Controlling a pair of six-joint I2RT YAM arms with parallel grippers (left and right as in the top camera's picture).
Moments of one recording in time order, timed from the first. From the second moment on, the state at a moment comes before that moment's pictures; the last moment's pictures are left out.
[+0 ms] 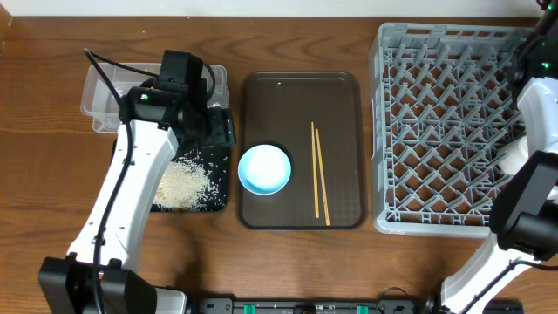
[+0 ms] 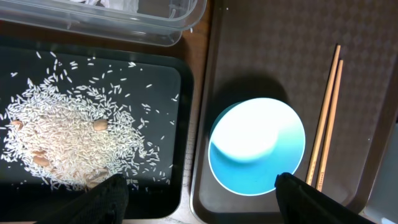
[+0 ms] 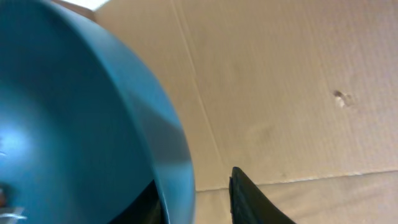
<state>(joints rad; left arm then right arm) -0.16 1.56 1.41 -1.12 0.12 -0.33 -0.31 2.02 1.65 0.00 0.84 -0.80</state>
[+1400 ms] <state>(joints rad) -0.16 1.56 1.41 -1.17 0.07 -0.35 -0.13 1.59 1.65 -0.77 -0.26 -0.22</state>
